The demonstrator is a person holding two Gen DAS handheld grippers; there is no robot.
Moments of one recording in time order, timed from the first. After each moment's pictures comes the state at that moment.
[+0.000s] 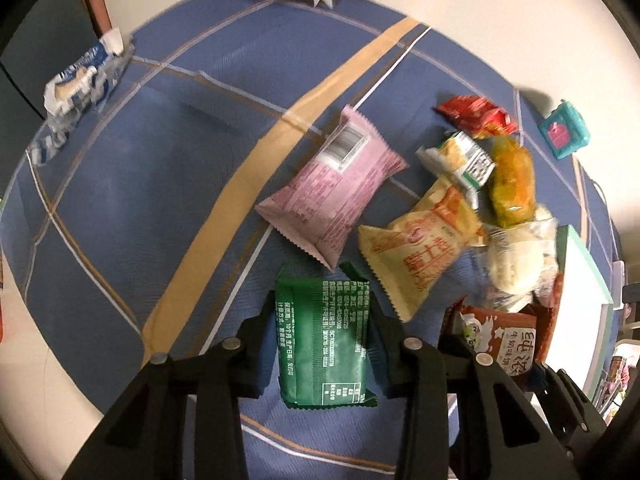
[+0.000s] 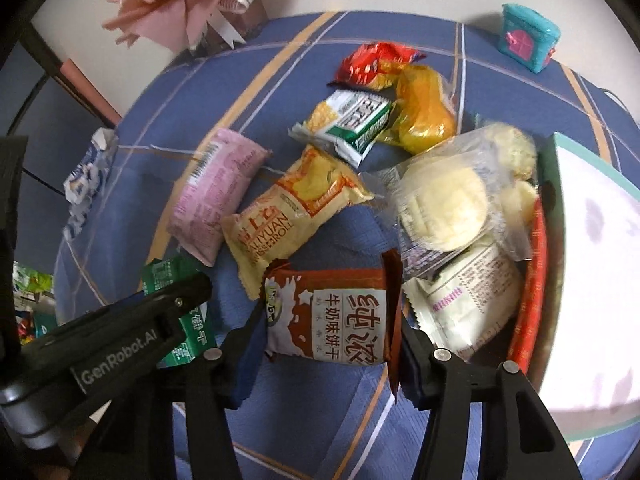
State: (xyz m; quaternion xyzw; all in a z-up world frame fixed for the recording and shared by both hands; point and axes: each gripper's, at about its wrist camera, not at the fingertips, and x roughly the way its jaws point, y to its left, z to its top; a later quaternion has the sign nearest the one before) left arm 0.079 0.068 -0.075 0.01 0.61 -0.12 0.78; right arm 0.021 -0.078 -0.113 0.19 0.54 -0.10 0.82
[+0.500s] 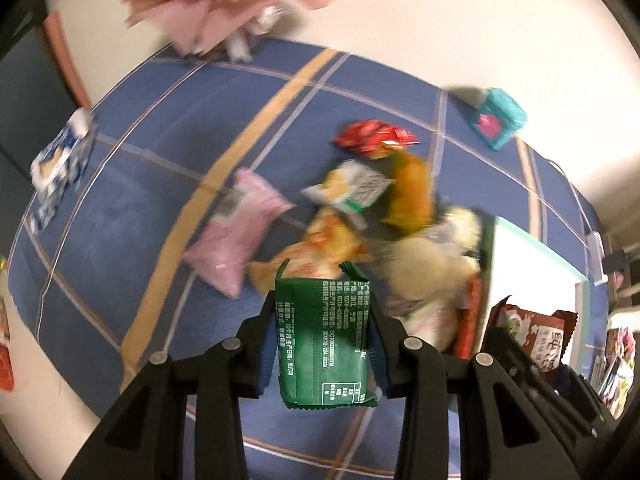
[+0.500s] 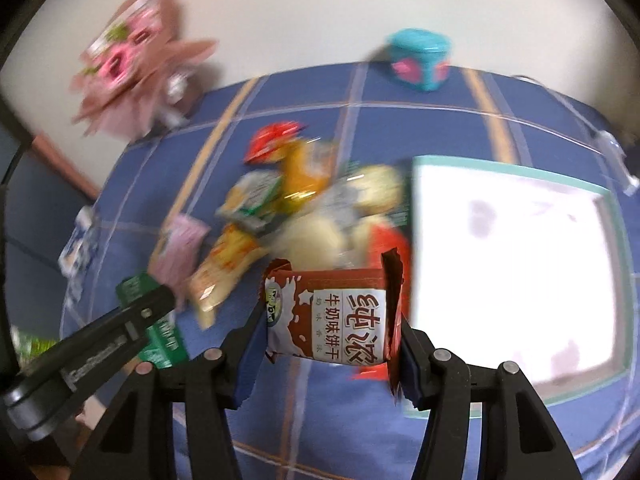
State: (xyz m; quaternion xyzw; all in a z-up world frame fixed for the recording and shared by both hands) left arm 0.049 -0.017 -0.012 0.06 0.56 -0.18 0.81; right arm -0.054 -0.163 -0.040 0.23 0.48 -0.23 0.82
